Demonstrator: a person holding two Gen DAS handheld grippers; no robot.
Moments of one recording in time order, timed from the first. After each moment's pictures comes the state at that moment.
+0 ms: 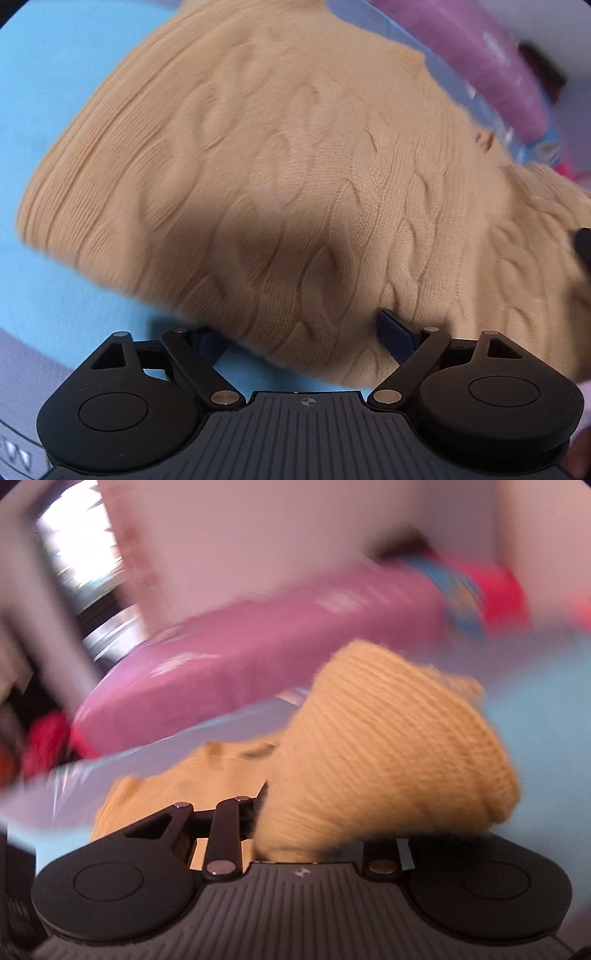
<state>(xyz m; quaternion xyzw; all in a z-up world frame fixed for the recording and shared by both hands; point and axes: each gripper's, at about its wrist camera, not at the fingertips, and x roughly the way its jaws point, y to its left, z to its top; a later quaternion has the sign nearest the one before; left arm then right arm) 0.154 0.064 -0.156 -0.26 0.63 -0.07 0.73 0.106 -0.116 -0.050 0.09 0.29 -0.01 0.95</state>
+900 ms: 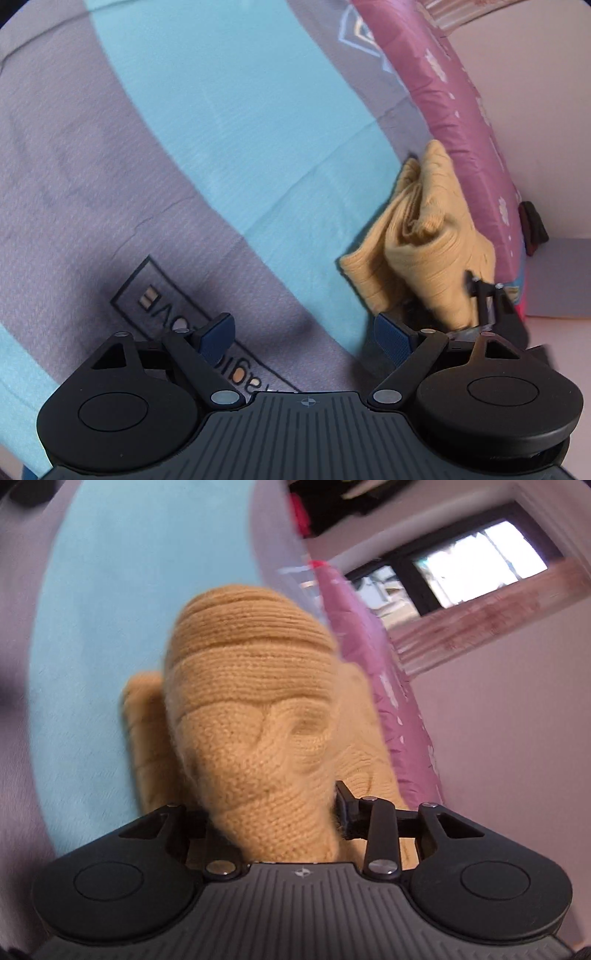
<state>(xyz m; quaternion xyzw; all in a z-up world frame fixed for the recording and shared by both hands) 0.022 0.292 -0.098 -0.40 0.52 0.02 0.75 0.102 0.124 -0.124 -0.42 0.20 0.15 0.87</state>
